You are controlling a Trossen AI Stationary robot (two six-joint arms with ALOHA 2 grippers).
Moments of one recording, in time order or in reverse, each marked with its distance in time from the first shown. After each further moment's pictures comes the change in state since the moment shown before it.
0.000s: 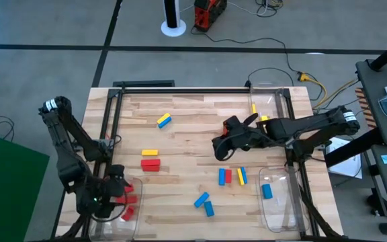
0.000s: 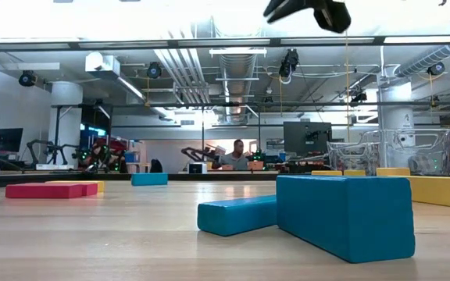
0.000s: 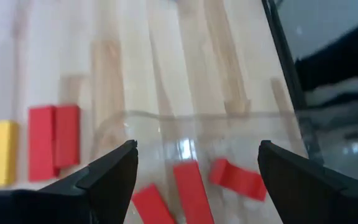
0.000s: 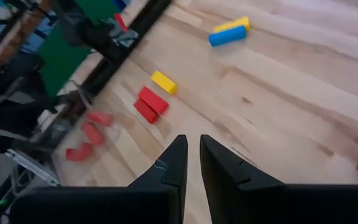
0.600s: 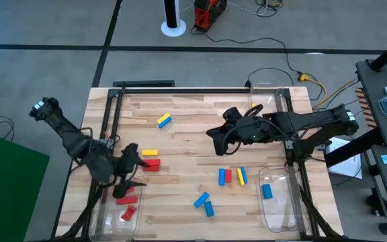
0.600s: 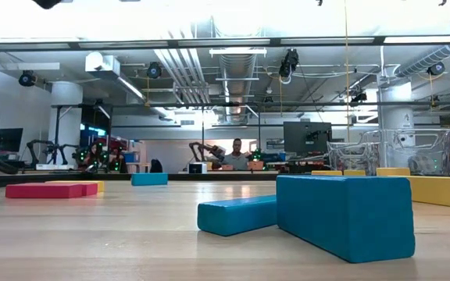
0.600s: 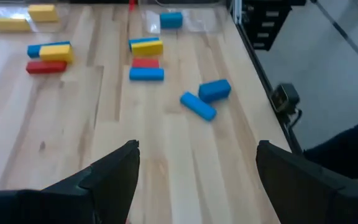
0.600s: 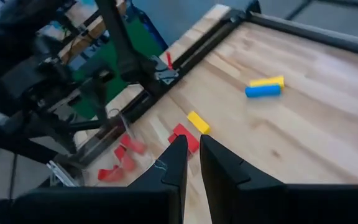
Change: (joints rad) left arm 0.414 -0.168 -0.011 0.298 0.034 0.466; right arm 0.000 0.026 0.183 0.036 0.024 -0.179
